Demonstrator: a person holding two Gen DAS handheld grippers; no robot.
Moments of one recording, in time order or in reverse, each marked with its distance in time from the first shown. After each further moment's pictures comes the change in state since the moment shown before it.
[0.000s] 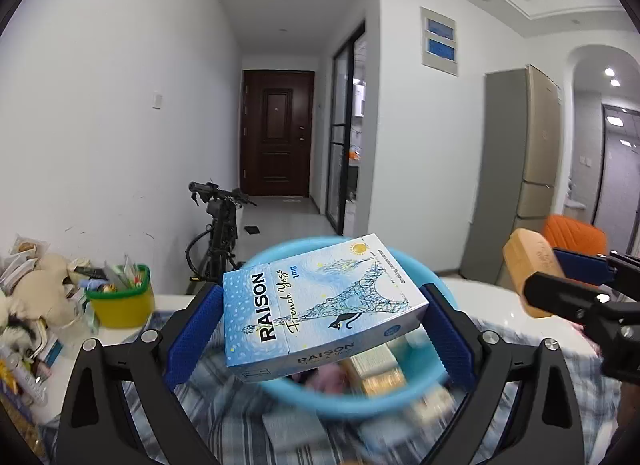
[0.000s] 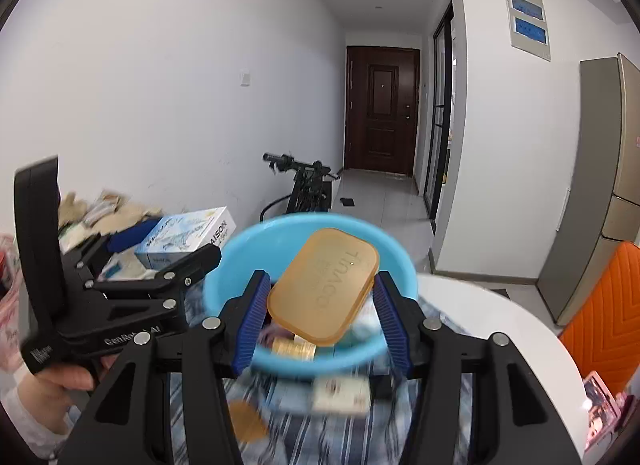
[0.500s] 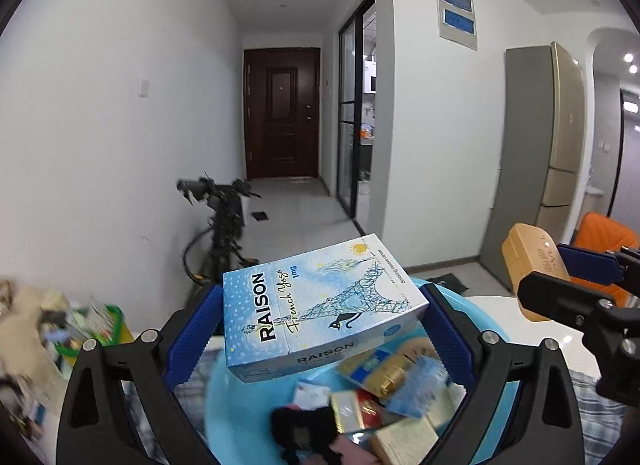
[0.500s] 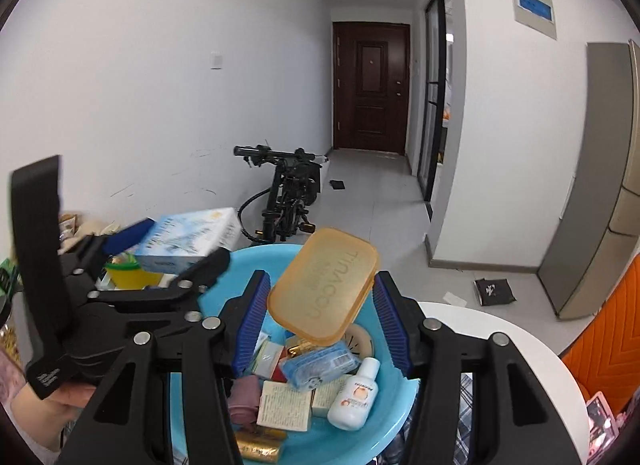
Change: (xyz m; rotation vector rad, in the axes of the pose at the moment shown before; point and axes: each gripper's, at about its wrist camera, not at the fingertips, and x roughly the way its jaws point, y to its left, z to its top) left arm 0.145 0.012 0.058 0.031 0.104 0.020; right arm 0.127 -0.035 0.062 0.043 0.100 -0.034
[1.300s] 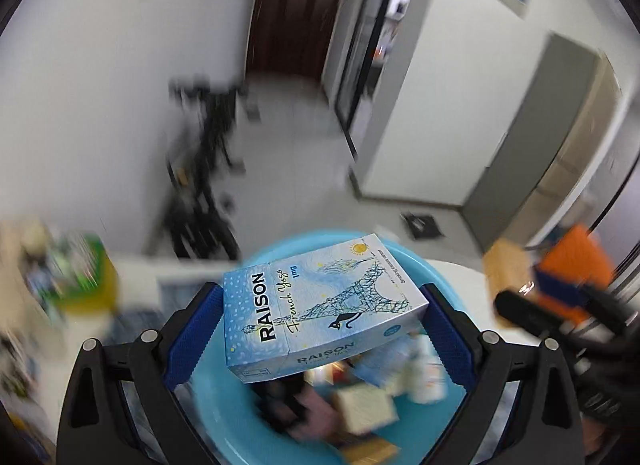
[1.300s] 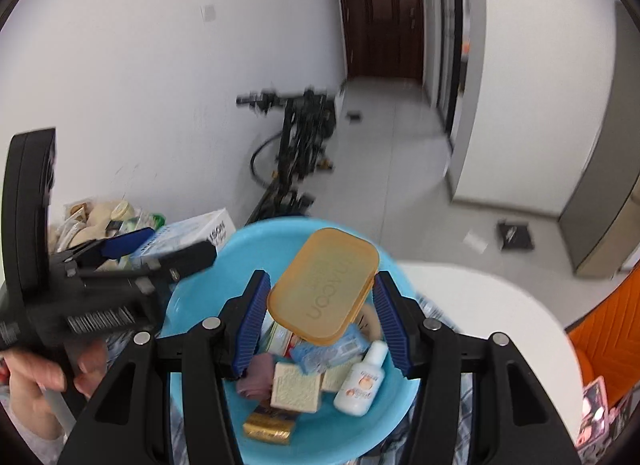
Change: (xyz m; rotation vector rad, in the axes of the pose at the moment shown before) left arm 0.048 0.031 0.048 -0.272 0.466 -0.101; right arm 0.048 -0.027 0.049 0.062 0.321 0.106
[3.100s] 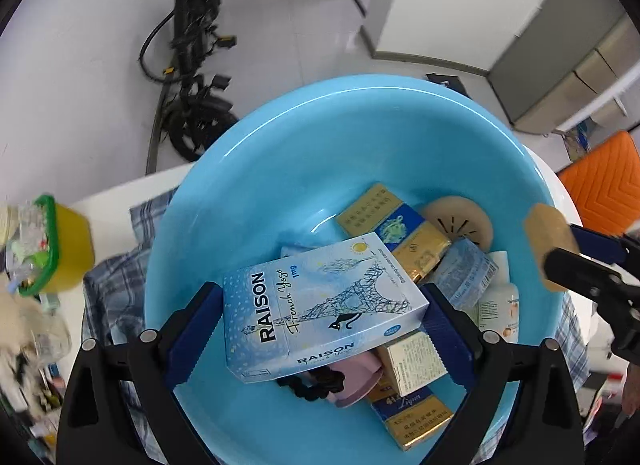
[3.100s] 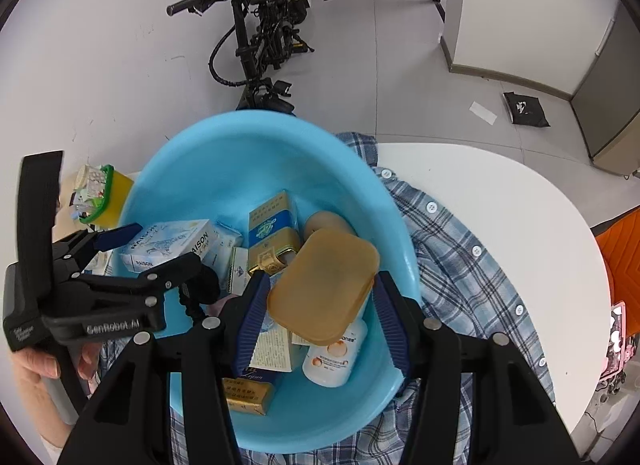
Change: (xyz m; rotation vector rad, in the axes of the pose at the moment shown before) left arm 0.128 0.004 -0.024 0.137 0.493 0.132; right arm 0.083 -0.072 -0.007 0.192 0.426 0.023
